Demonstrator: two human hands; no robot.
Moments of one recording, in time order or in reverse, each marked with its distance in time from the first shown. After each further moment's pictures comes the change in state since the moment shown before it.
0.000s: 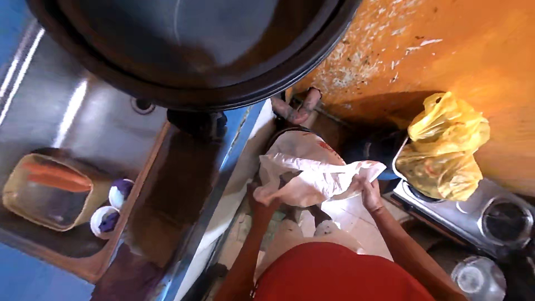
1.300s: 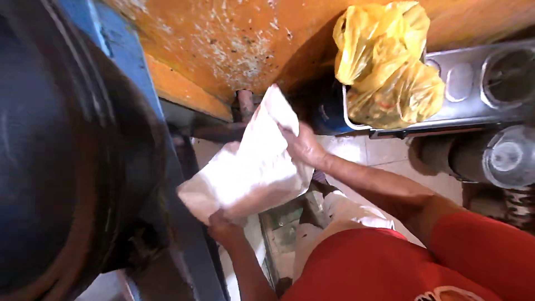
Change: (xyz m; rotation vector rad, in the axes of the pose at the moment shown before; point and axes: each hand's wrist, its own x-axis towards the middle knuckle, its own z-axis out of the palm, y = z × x) left_hand 0.085 0.154 0.012 -0.334 0.294 -0.137; right_hand 0.081 -0.097 0.019 -0.096 0.087 -0.051
